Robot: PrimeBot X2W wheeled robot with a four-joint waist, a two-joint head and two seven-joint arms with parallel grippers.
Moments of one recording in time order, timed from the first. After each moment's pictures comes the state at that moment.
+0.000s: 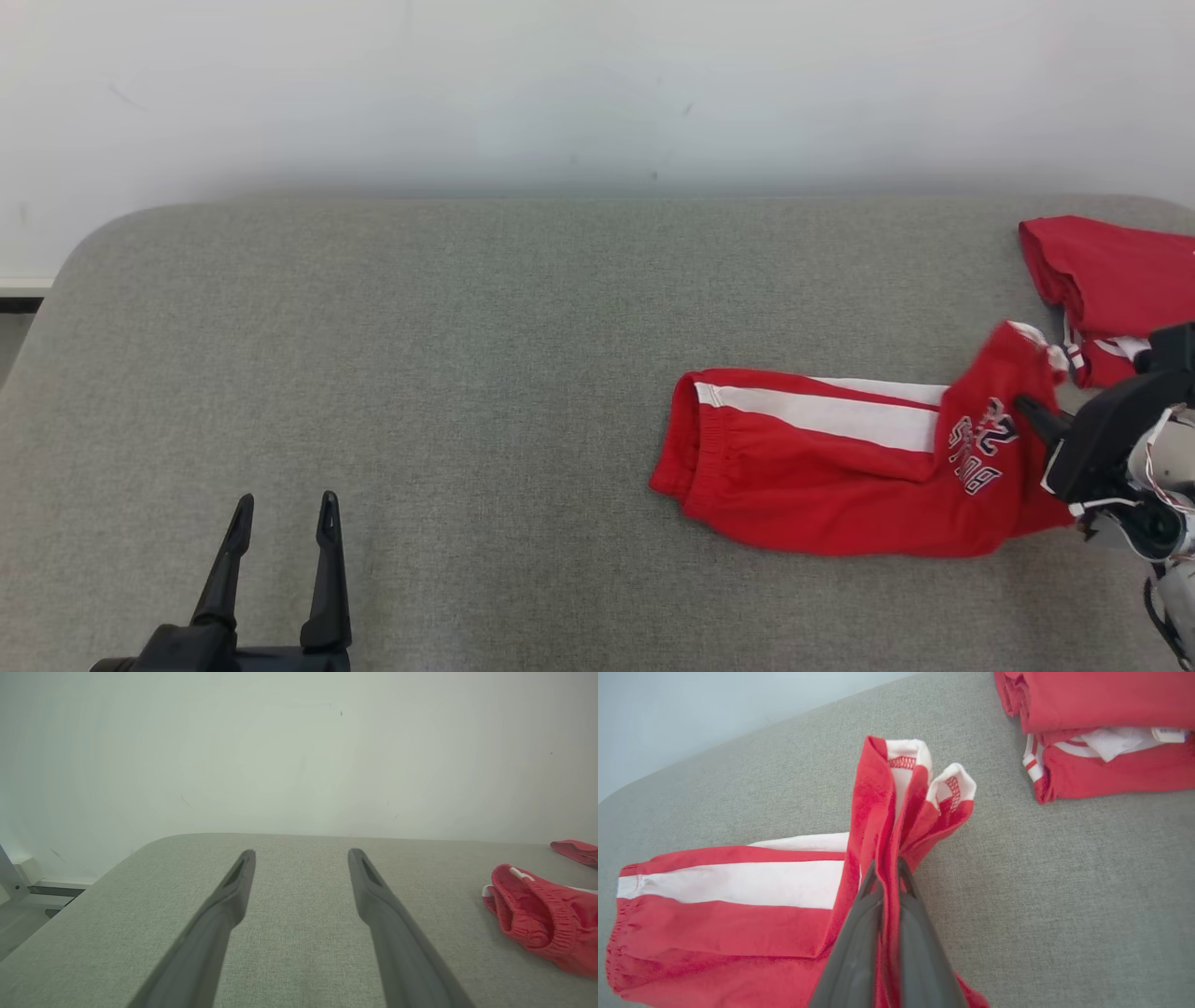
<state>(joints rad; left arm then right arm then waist) 0.00 0.05 0.04 0.08 -0.13 -0.13 -0.26 -0.53 -0.64 0.29 0.72 0.91 0.13 0.37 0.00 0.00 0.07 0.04</state>
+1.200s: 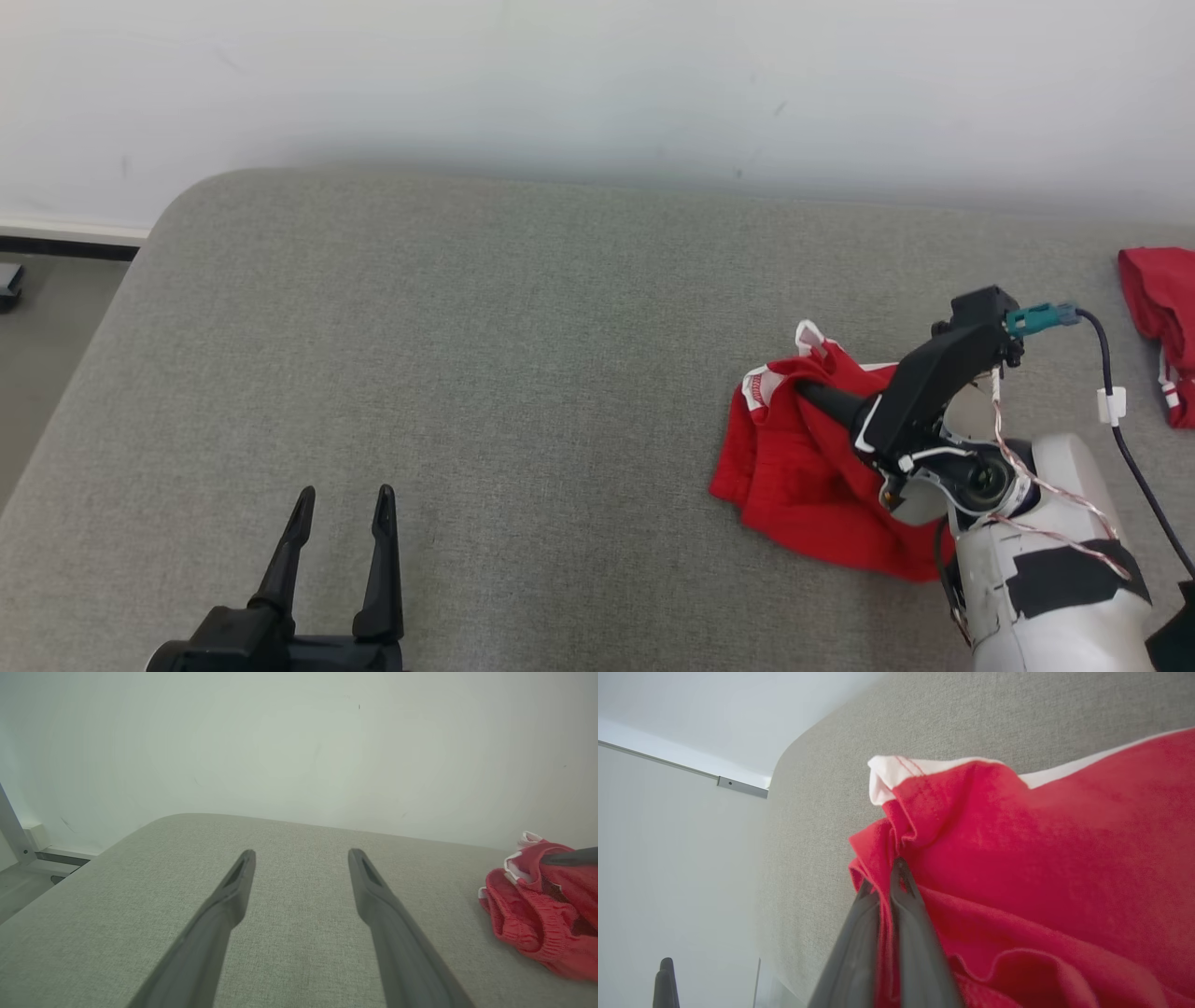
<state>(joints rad) -0.04 0.05 -0.06 0.12 -0.20 -0.10 -0.26 -0.58 -0.09 -0.18 0.51 0.66 0.13 0.83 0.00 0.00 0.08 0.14</state>
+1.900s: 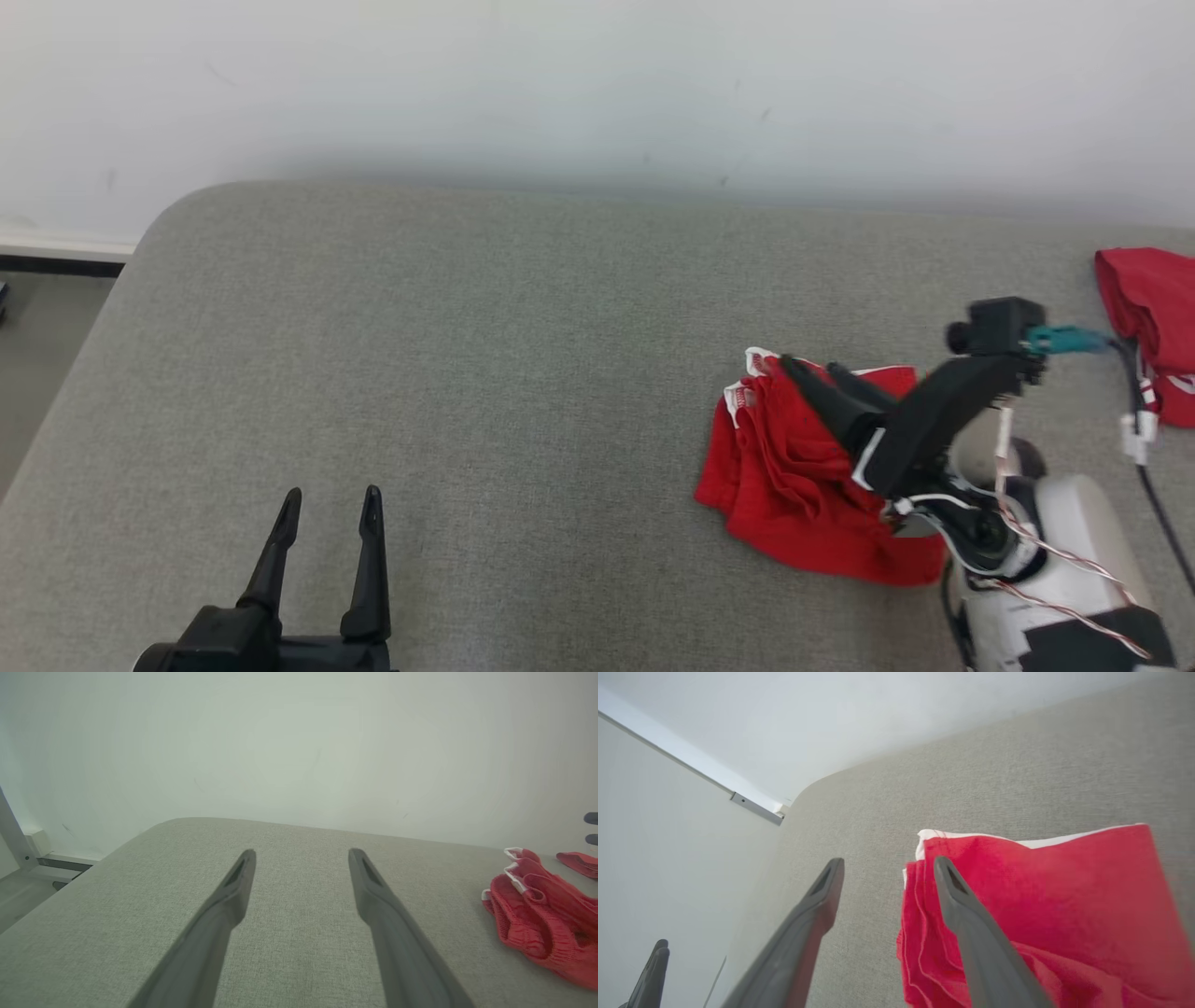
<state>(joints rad) -0.04 0.05 -0.04 0.14 -0.19 -0.11 -0.26 -0.40 -0.11 -0.05 0.18 0.63 0.13 0.68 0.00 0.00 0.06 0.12</state>
